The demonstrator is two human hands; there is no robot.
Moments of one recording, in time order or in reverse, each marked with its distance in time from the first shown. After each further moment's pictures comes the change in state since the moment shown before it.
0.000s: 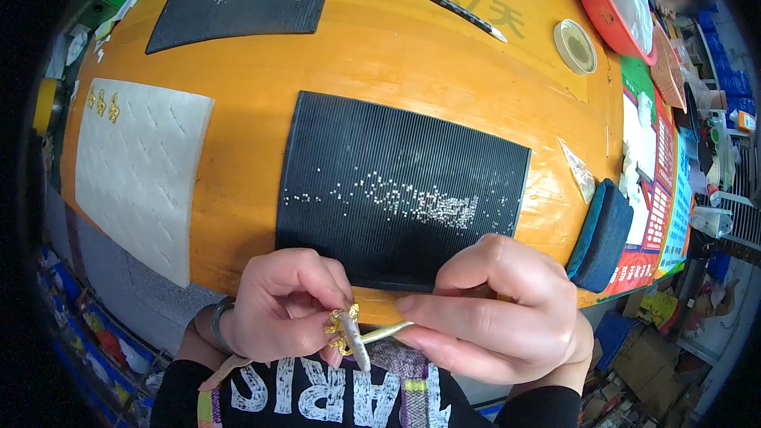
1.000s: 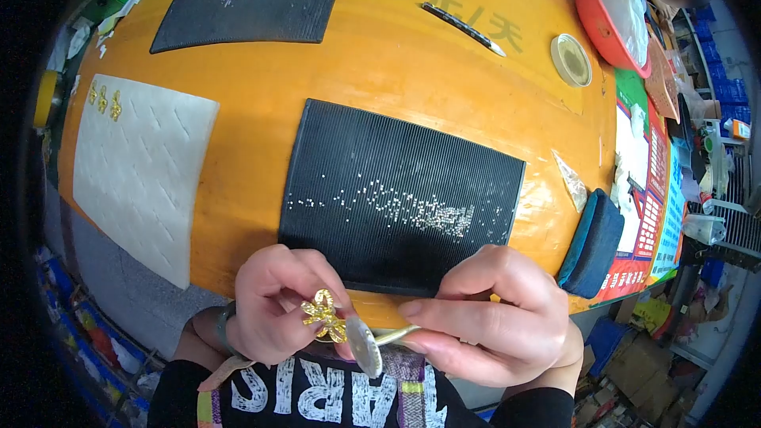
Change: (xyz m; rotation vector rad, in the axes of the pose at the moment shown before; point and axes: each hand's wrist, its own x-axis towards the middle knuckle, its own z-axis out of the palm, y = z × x) left_hand -0.002 -0.015 0.002 -0.106 0.083 0.306; right_hand -0.006 -0.002 0.001 0.042 0.018 0.023
